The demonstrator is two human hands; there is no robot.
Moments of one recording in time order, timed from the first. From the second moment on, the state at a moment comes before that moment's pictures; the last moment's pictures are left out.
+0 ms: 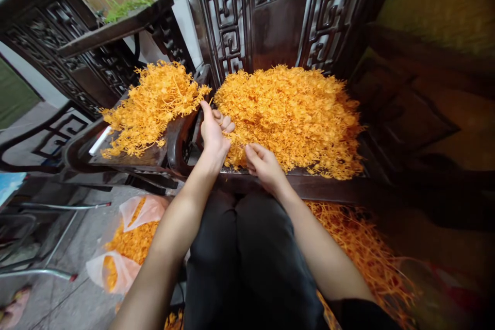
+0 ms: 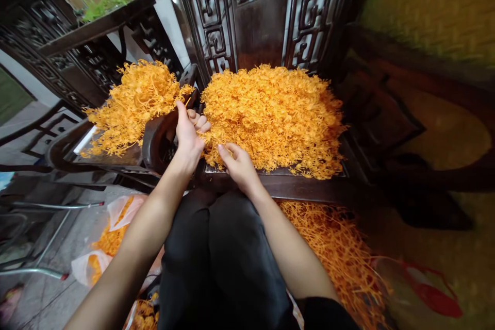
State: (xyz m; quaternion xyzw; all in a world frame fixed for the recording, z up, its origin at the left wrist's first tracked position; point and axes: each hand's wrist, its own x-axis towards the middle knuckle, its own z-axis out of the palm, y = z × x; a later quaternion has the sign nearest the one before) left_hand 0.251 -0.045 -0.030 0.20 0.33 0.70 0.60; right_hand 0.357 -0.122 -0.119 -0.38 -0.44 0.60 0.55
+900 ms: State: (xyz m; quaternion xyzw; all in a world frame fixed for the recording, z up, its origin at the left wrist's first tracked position) left_hand 0.279 -0.038 -0.041 0.14 0.41 0.71 0.56; right_hand 0.369 -0.136 -0.113 -0.26 -0.32 0.78 0.46
